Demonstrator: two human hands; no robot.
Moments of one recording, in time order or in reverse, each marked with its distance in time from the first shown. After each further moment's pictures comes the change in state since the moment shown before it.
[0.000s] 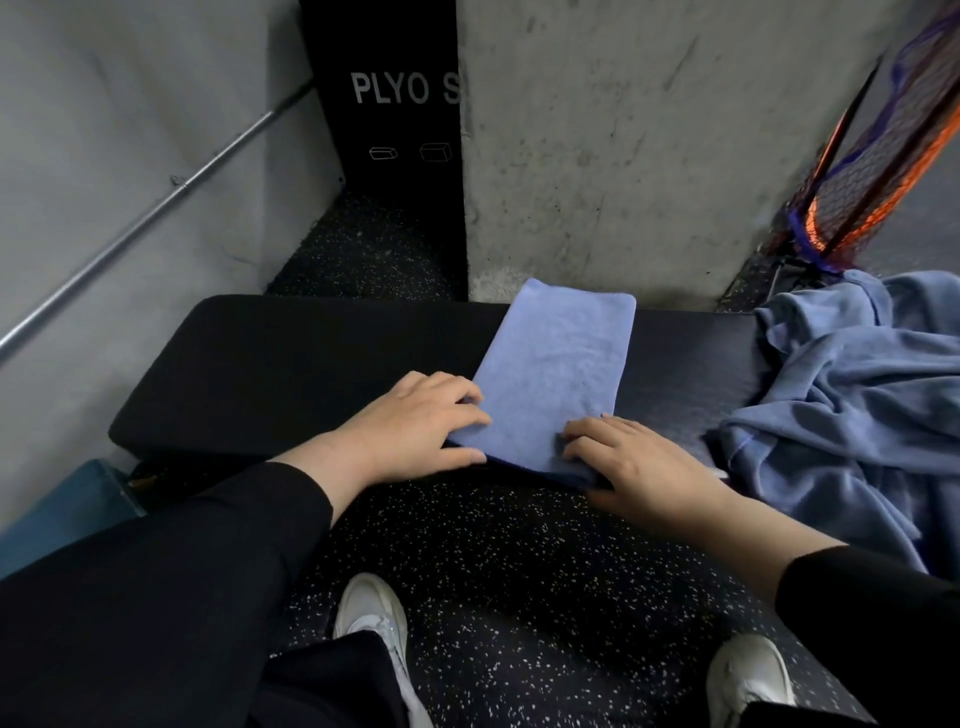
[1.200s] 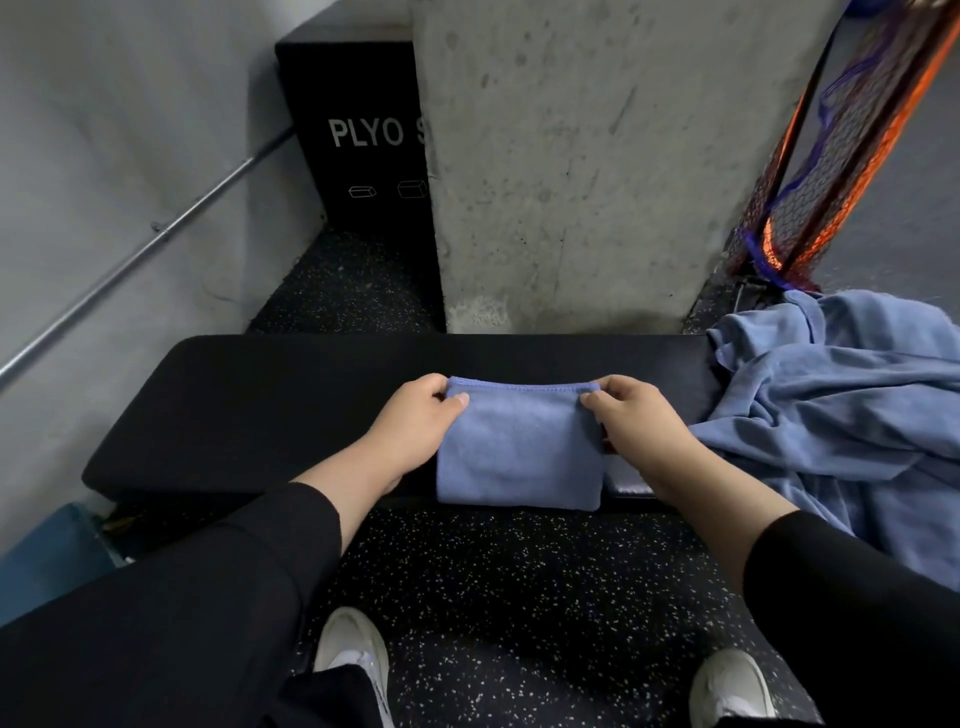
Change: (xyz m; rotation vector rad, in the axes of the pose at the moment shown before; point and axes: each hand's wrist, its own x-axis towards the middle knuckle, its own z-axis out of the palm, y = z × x) left_hand 0.046 0.043 -0.020 -0.910 0.273 -0.636; right_hand 0.021 0.015 -0.056 0.905 0.319 0.913
